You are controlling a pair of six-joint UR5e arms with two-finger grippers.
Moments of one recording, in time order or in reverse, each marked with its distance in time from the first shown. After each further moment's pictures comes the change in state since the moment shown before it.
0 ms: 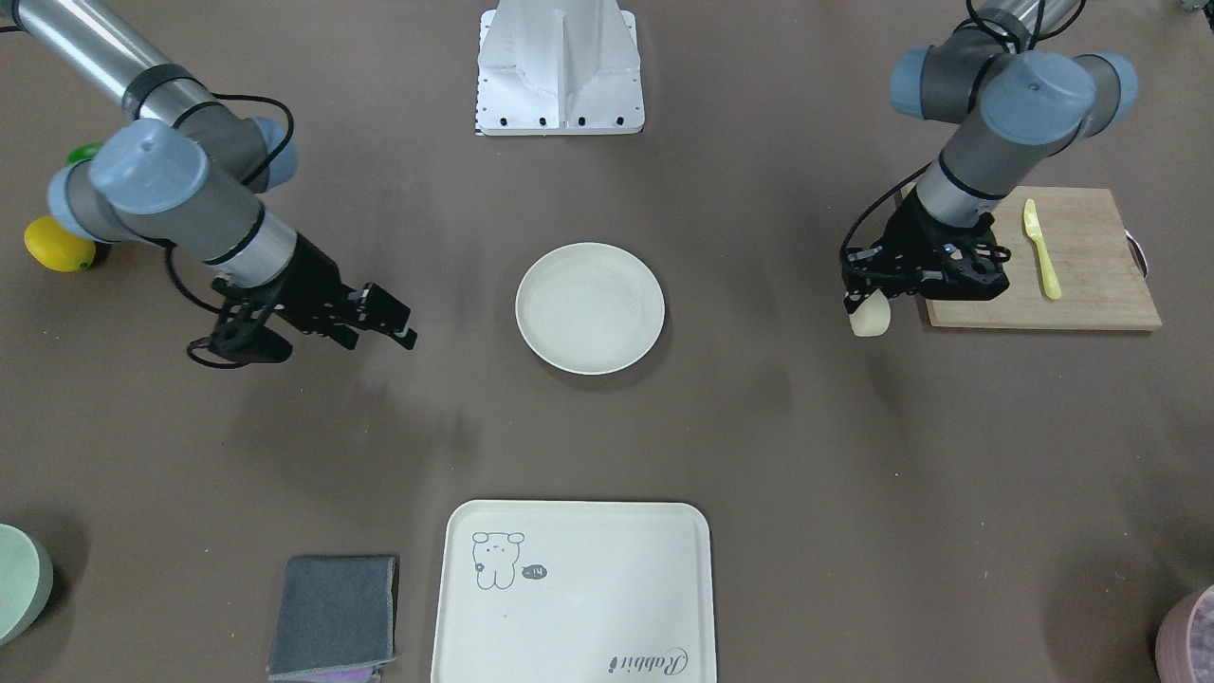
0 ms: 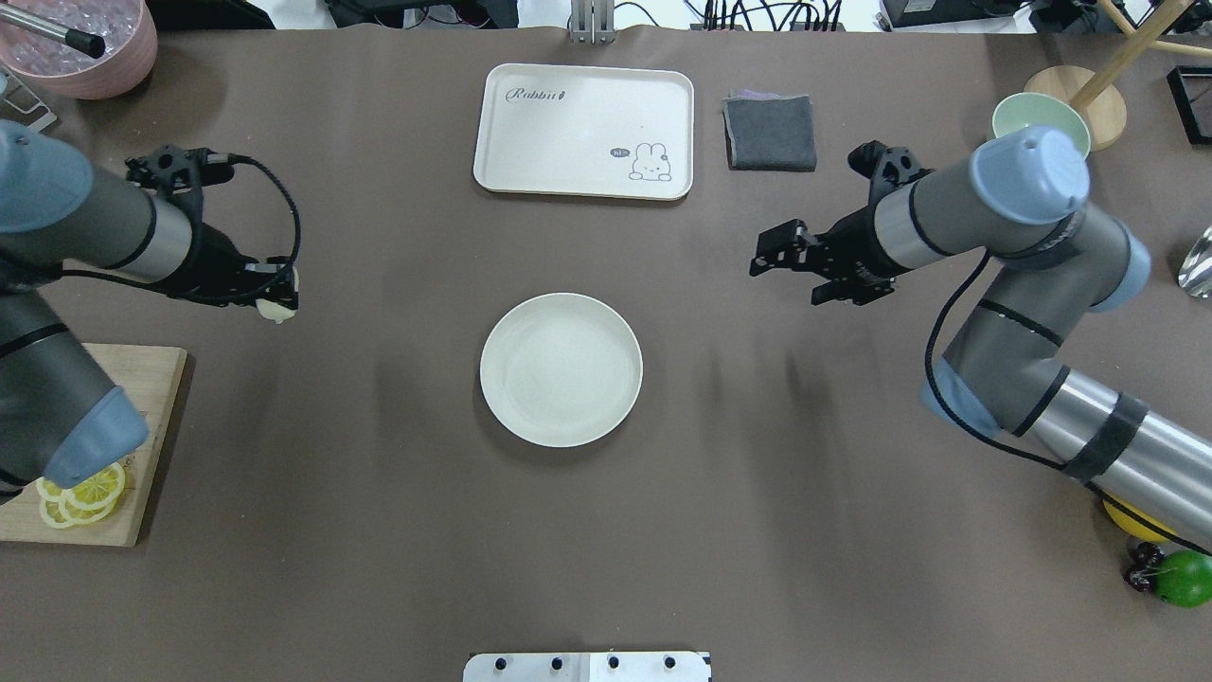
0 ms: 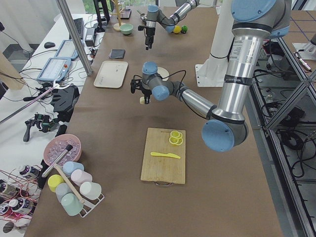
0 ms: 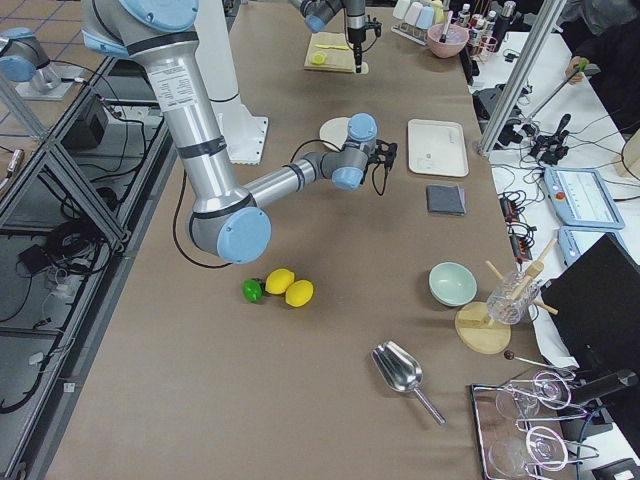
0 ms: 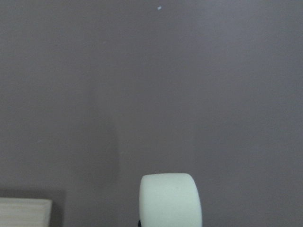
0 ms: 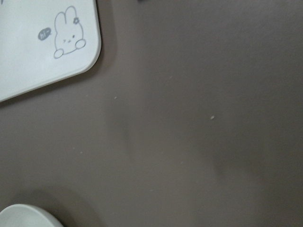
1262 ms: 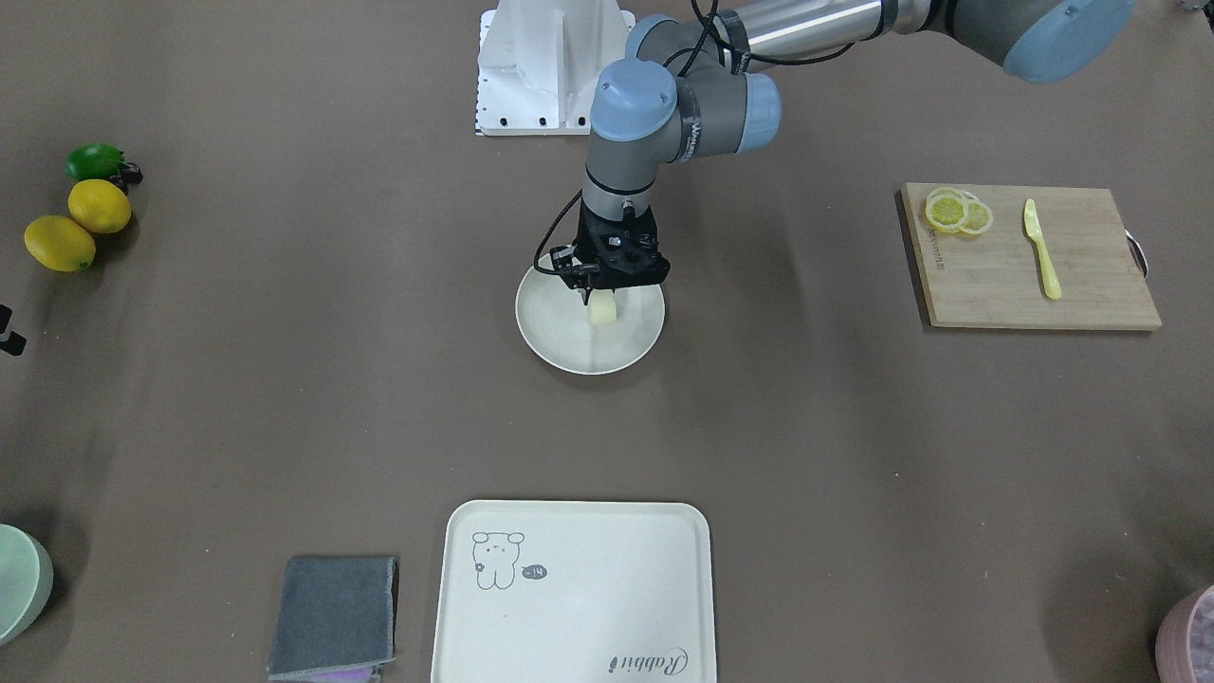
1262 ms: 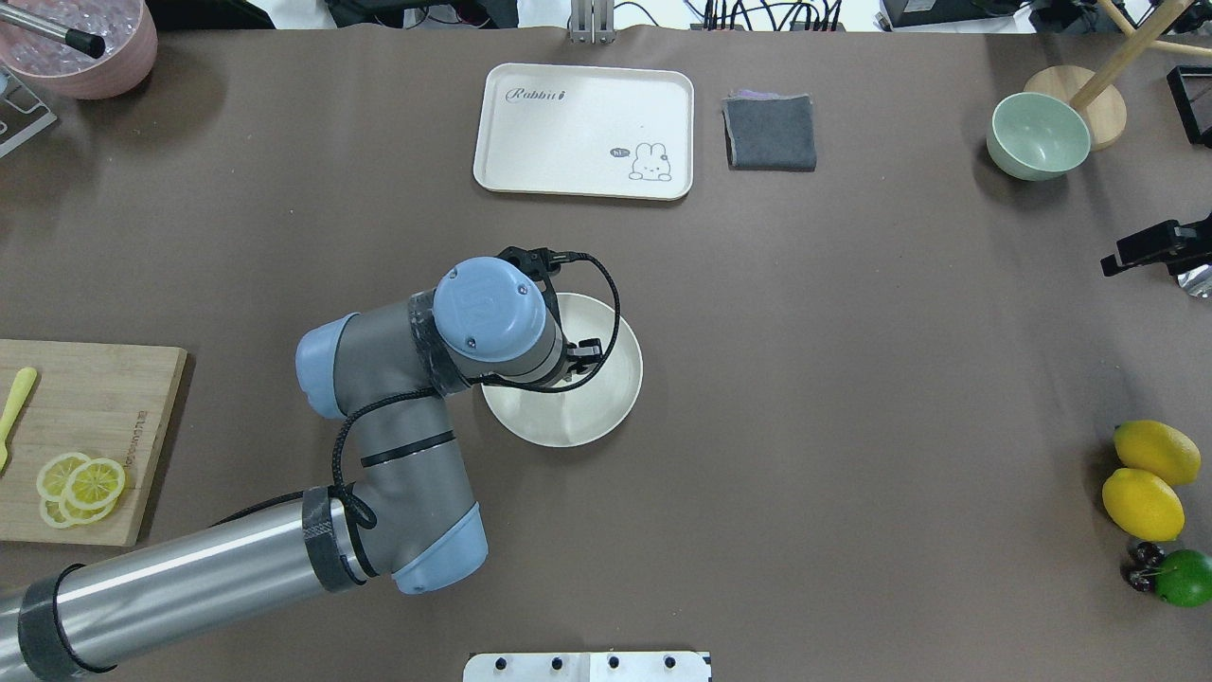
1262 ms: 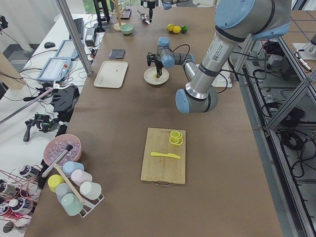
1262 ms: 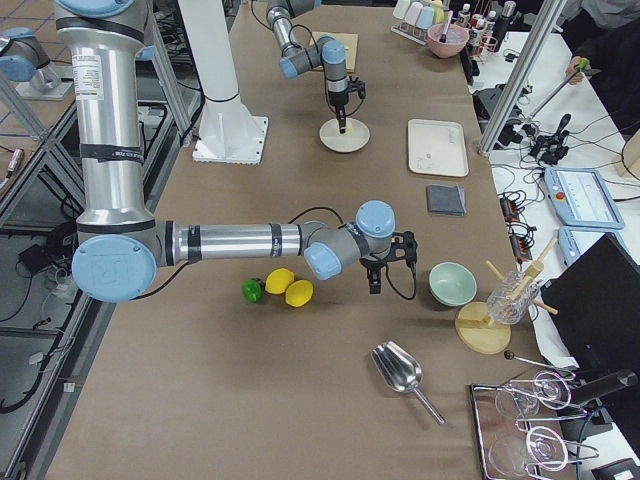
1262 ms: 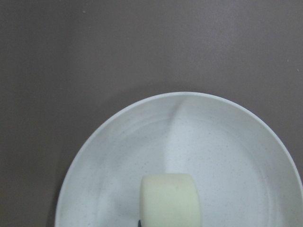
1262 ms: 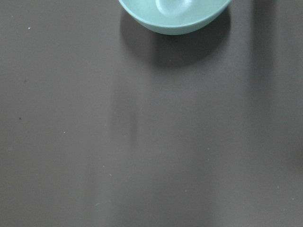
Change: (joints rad) left arm 0.369 -0.465 0.300 0.115 0.309 -0.315; right arm 0.426 -0.333 0.000 -0.241 0.174 -0.904
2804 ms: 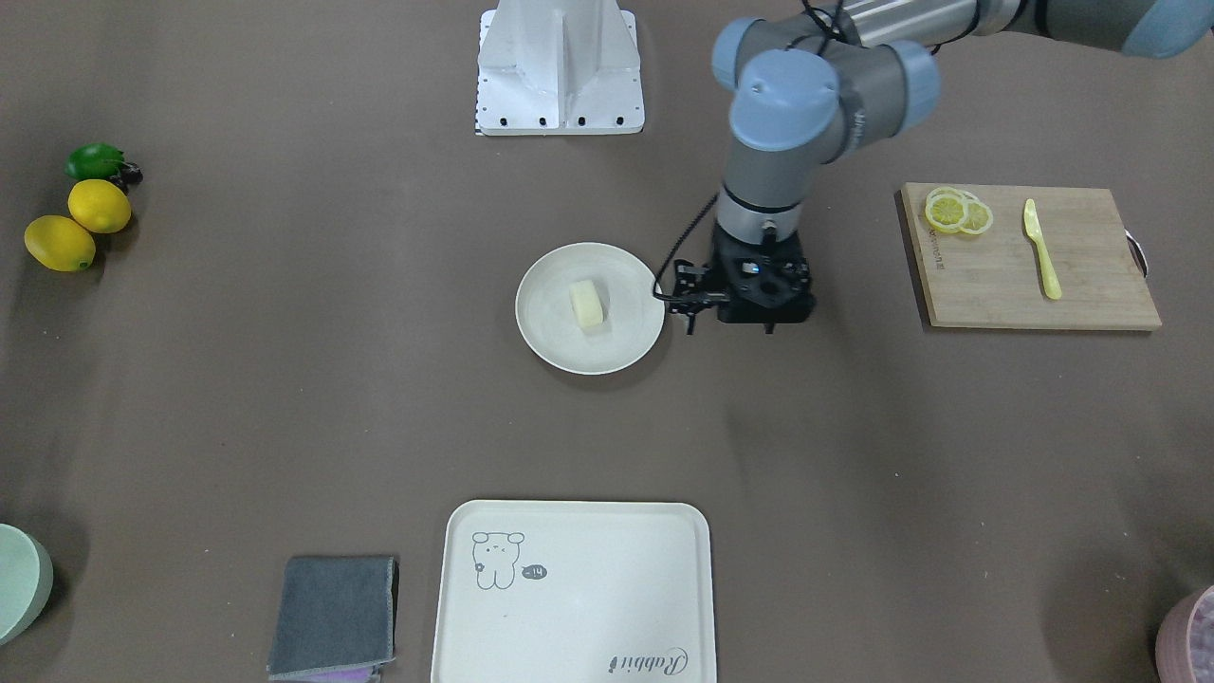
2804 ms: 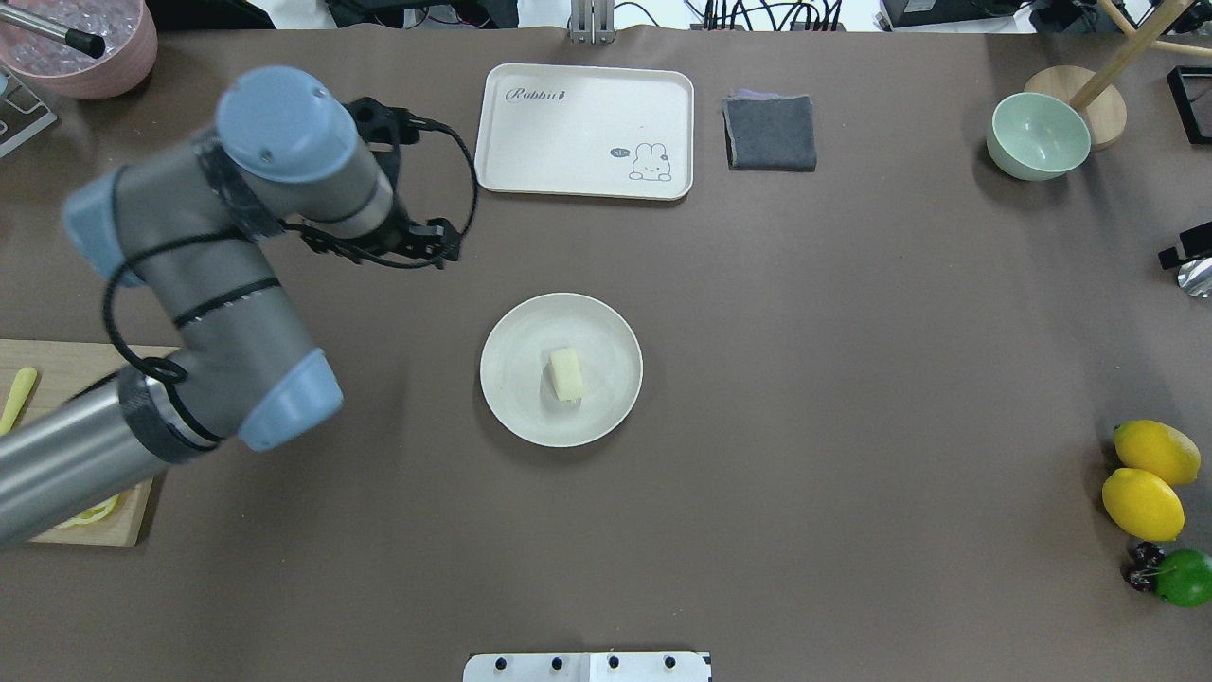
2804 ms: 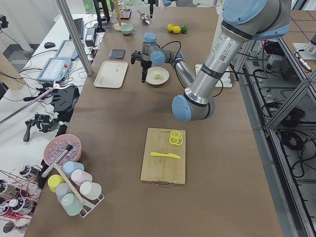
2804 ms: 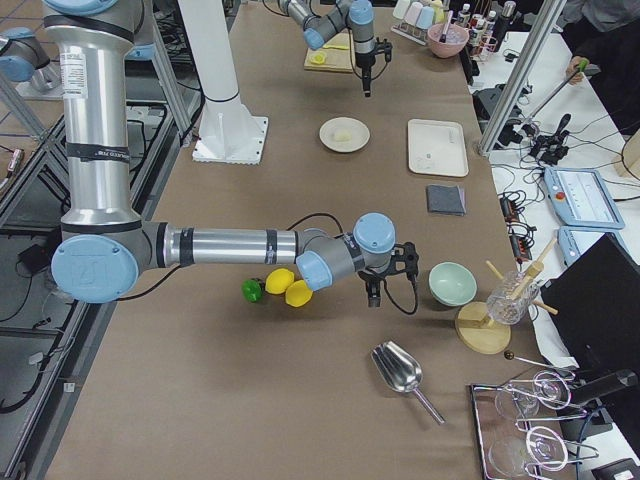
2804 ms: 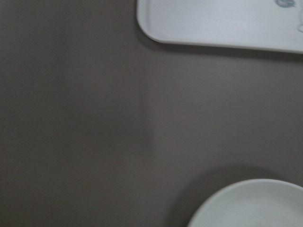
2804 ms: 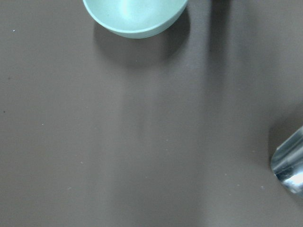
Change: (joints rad) left arm -0.328 0.179 -0.210 0.221 -0.163 0.532; right arm 0.117 -0.014 -0.005 -0.098 0.057 -0.177
